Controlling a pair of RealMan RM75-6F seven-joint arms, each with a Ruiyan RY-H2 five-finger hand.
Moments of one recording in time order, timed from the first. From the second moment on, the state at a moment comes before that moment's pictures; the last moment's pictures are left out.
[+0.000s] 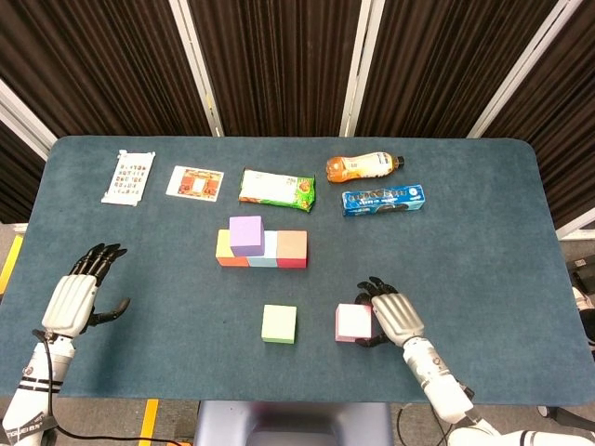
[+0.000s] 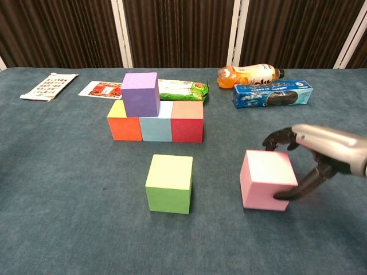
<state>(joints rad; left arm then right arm) -0.38 -1.19 -0.02 -1.65 1.37 1.37 -0.07 0.47 -1.47 0.08 -1.75 -1.12 1.03 -0.36</state>
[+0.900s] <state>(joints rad) -0.31 -1.21 -0.07 -1.61 1.35 1.36 -0.08 1.00 -1.36 0.37 -1.59 -0.61 0.75 -0.42</state>
